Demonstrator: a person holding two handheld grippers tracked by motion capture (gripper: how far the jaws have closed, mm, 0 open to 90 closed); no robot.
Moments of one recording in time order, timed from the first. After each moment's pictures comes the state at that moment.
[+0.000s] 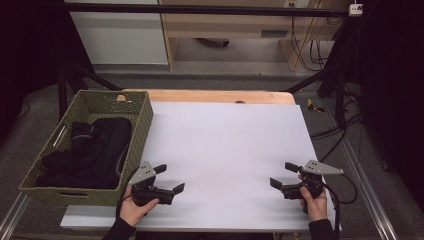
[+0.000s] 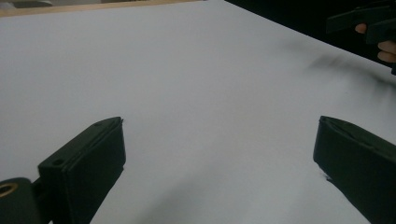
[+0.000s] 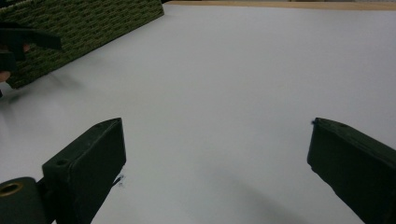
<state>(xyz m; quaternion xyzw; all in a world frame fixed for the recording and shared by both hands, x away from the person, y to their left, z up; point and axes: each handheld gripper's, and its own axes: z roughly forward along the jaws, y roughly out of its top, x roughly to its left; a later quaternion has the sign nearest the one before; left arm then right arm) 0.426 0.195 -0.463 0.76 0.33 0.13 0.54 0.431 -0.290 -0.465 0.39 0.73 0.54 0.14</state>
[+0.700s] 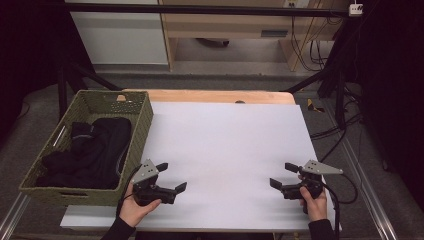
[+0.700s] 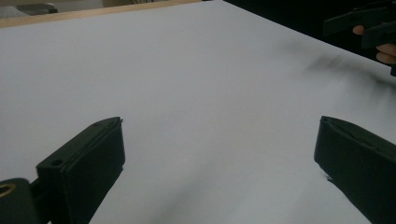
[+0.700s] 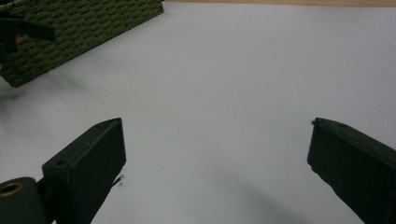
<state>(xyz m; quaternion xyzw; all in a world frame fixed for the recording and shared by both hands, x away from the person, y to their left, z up) 0.424 0.188 -0.449 0.77 0.33 0.14 0.53 0.432 -0.290 -0.465 0.39 0.74 0.54 0.14</state>
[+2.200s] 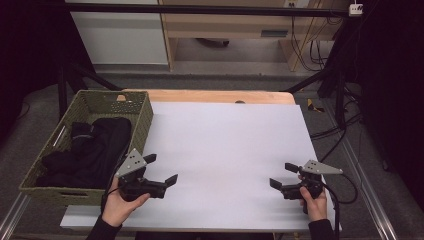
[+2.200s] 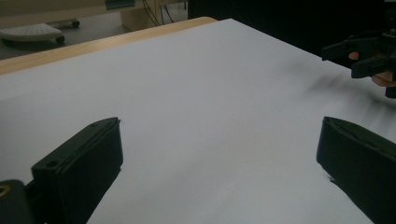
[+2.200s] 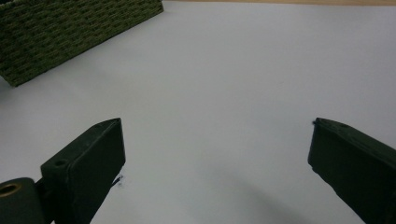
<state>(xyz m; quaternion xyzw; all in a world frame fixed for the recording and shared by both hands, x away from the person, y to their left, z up) 0.413 0.204 -0.390 0.76 0.34 0.17 0.52 0.431 -0.289 -0.465 0.39 0.74 0.54 0.14</state>
